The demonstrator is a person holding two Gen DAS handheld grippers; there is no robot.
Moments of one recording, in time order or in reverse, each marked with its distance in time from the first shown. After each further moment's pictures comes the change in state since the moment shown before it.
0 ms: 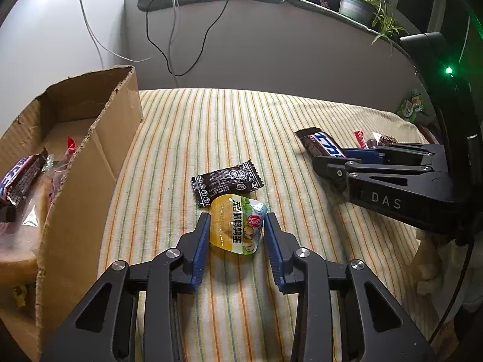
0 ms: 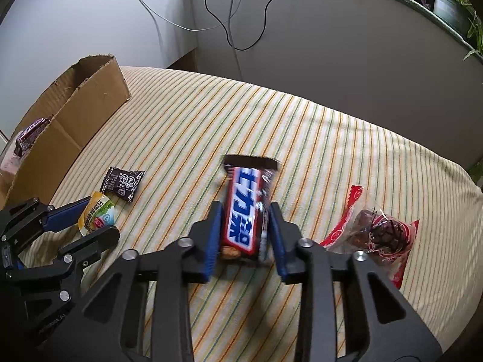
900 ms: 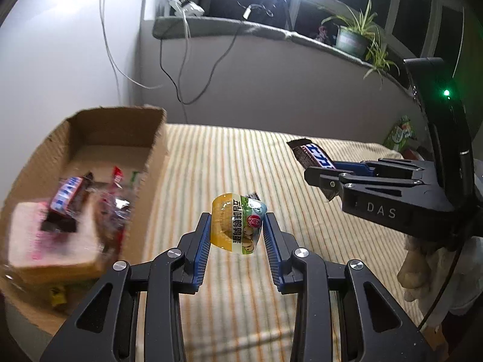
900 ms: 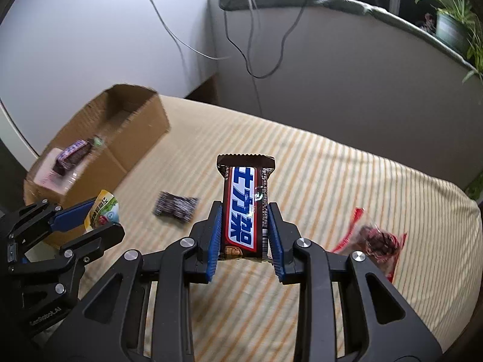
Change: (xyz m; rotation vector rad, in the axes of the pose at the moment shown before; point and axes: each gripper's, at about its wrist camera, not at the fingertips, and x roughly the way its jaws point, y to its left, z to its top) left arm -0.059 0.025 0.008 -0.034 -0.123 -0.023; right arm -0.057 0.026 0.012 -0.019 -0.100 0.060
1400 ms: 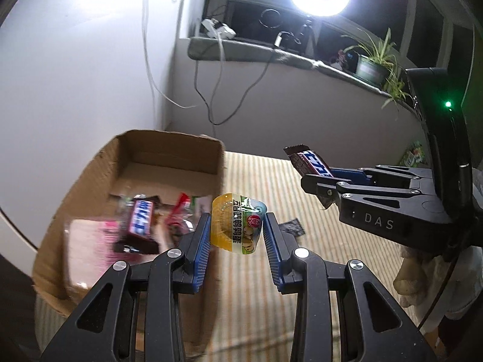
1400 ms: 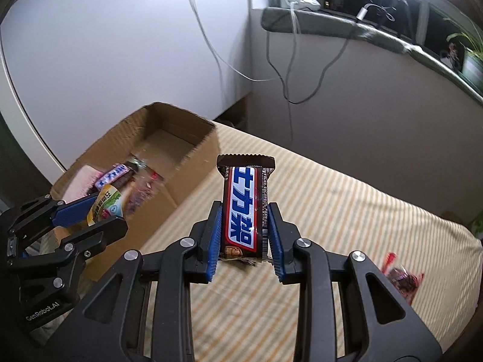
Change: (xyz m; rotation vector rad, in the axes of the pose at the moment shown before) left arm -0.038 0.052 0.010 -0.062 -0.078 0.061; right arm -0.001 0.063 0.042 -0.095 -0.048 0.060
